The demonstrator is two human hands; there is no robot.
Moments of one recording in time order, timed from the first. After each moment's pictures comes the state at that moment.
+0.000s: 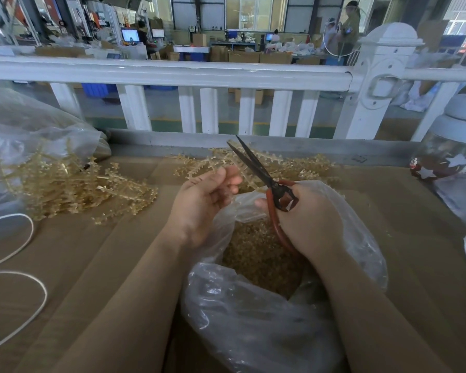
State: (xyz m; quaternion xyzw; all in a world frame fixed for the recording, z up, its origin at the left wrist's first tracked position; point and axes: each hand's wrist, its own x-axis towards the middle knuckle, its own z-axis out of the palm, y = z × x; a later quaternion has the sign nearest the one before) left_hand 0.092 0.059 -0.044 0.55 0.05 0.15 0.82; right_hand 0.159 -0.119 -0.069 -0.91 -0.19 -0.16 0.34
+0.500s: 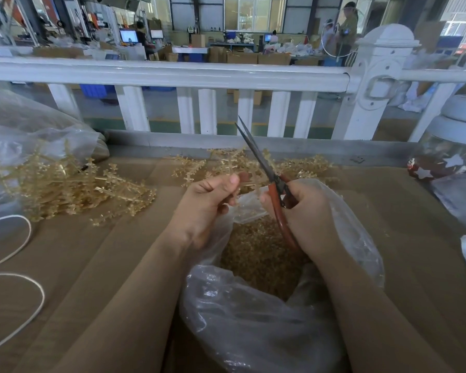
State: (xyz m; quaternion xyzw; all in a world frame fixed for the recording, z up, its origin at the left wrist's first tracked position) left_hand 0.094 0.058 -0.049 0.62 0.01 0.13 0.77; right_hand 0.149 -0.117 -0.057 -0.84 -0.21 -0.12 0.49
